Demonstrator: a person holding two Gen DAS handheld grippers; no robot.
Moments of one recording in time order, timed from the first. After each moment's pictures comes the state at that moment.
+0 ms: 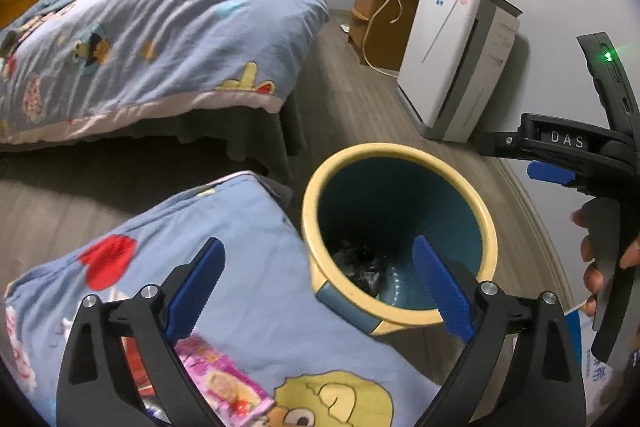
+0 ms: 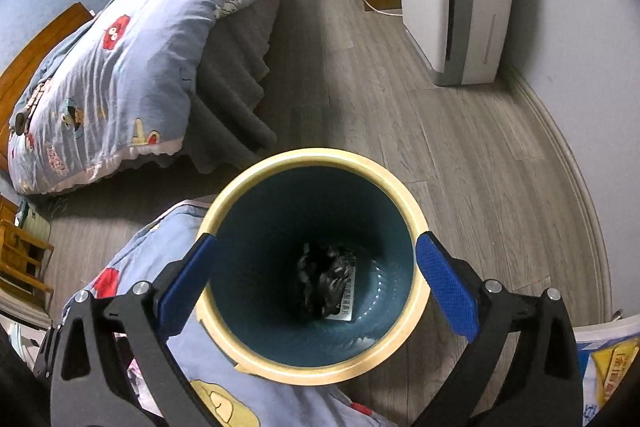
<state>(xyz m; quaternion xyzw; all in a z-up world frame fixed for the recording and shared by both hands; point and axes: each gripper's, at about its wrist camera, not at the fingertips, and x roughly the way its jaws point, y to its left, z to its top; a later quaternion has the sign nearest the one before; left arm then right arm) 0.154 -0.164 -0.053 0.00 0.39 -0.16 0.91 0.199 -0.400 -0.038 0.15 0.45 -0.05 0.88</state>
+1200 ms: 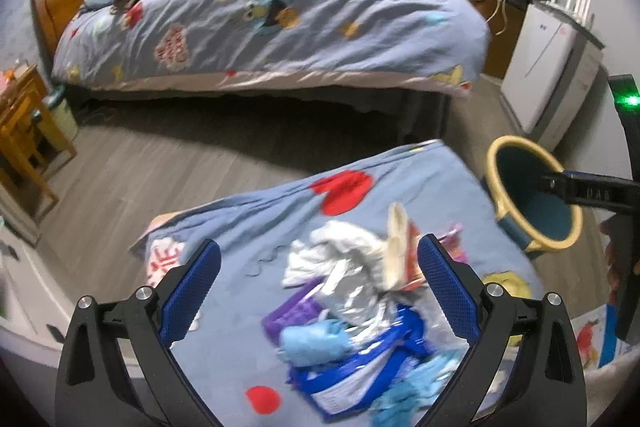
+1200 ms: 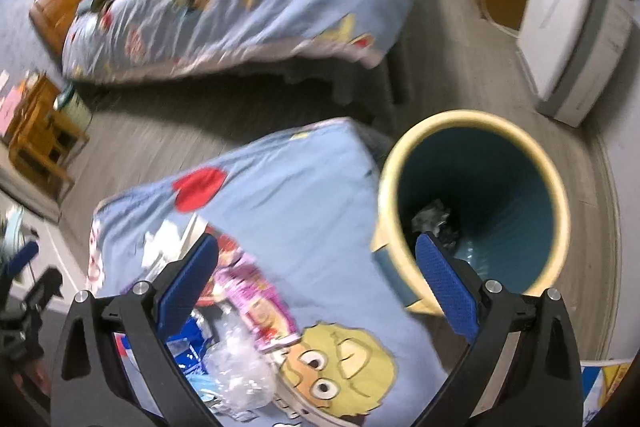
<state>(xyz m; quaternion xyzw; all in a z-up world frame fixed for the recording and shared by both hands) 0.080 0.065 -0.021 0.01 0.43 0.00 0.90 0.170 -0.184 -0.050 0.03 0.50 0.10 0.86</state>
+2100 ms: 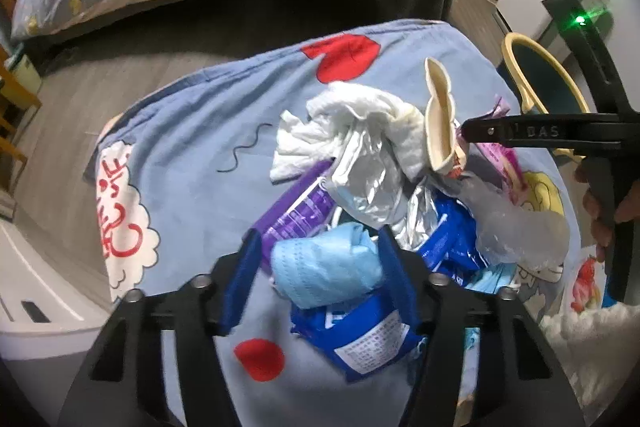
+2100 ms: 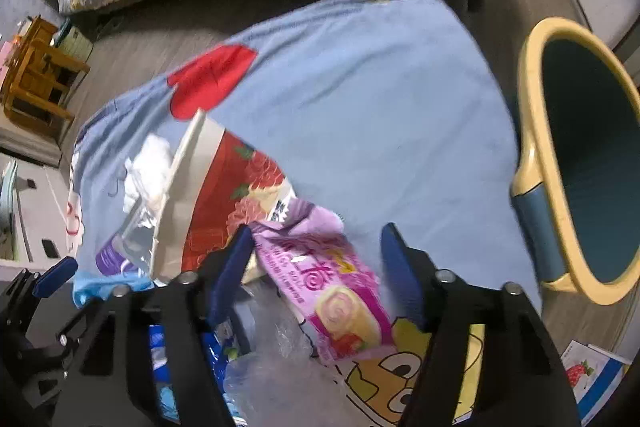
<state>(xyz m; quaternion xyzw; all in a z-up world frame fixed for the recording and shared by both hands) 0.078 0.078 -0.116 0.00 0.57 -0.05 0.82 0.191 -0.117 -0.158 0.02 0.63 0.13 0.76</state>
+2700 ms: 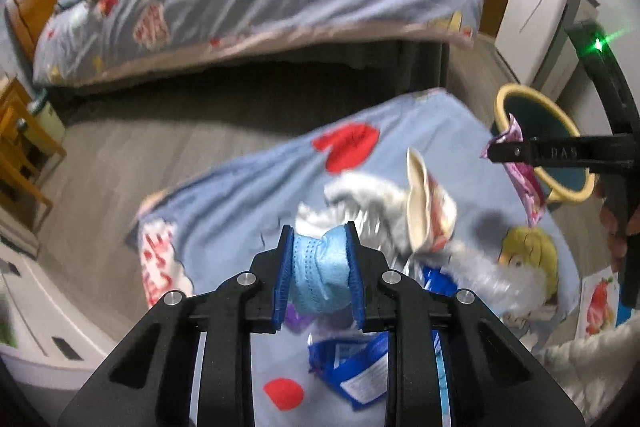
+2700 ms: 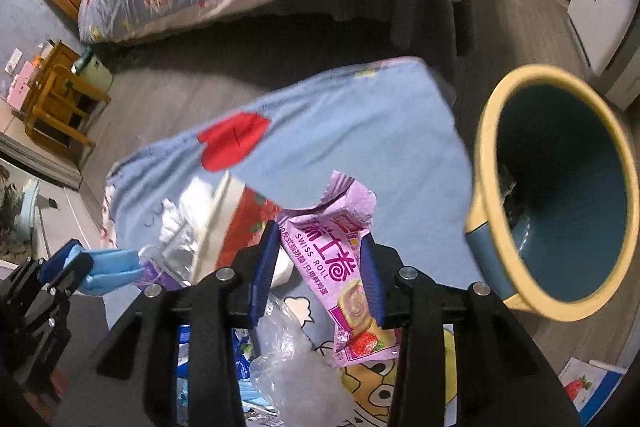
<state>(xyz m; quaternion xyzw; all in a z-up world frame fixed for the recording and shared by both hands) 0.087 0.071 -0.049 0.04 0.47 -0.03 0.88 0.192 -0.150 -0.087 0.05 0.56 0.15 0.81</state>
